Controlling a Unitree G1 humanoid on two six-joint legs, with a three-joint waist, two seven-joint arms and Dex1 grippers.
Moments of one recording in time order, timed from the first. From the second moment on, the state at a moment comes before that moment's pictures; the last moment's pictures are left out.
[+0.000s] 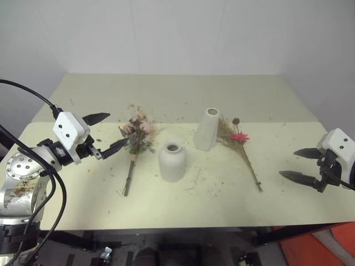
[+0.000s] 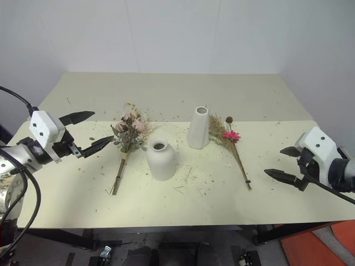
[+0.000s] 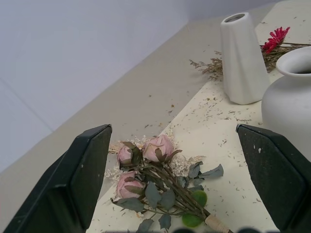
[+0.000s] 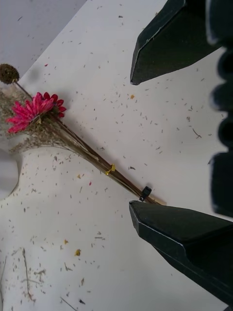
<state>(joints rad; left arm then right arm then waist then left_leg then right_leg) -0.29 0.79 0.30 -0.20 -0.41 0.23 -0.86 -0.04 -1.11 -0.41 -0.25 0.42 0.62 1.01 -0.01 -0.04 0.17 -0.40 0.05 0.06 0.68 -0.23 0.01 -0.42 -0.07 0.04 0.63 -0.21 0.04</state>
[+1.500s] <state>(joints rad) -0.74 0.69 -0.09 -0.18 -0.48 0.53 -1.06 -0.76 -0.69 0.10 0.29 0.25 1.08 0.57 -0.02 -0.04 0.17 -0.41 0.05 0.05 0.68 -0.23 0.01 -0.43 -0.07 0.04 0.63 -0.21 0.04</state>
